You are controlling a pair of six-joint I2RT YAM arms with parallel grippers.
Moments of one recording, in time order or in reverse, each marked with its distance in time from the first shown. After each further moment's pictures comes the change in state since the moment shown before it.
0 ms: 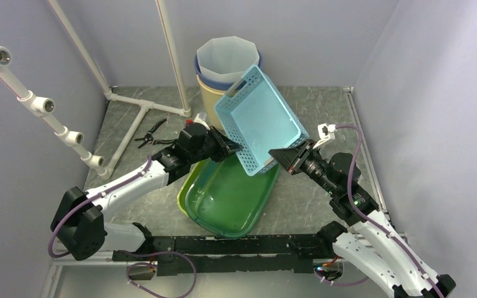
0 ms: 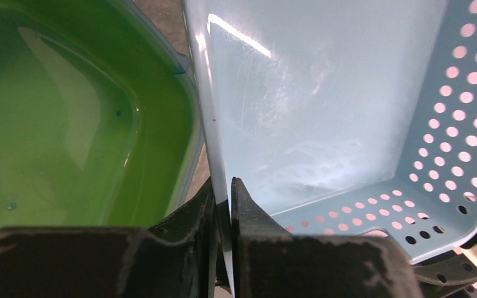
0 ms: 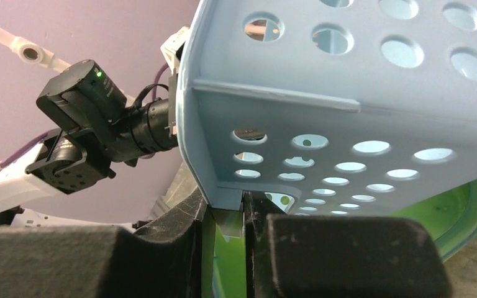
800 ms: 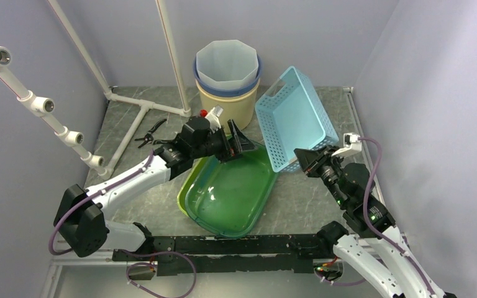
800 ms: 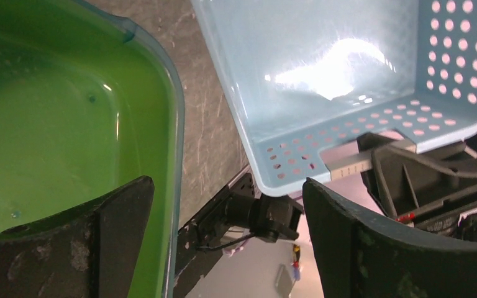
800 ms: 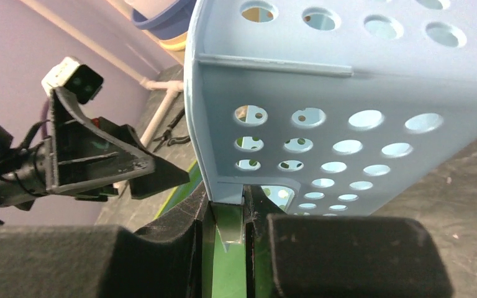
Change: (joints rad) left arm -0.013 0.034 0.087 -0.037 0.184 0.238; right arm 0.002 -0.150 0.053 -0.259 0.346 -0.134
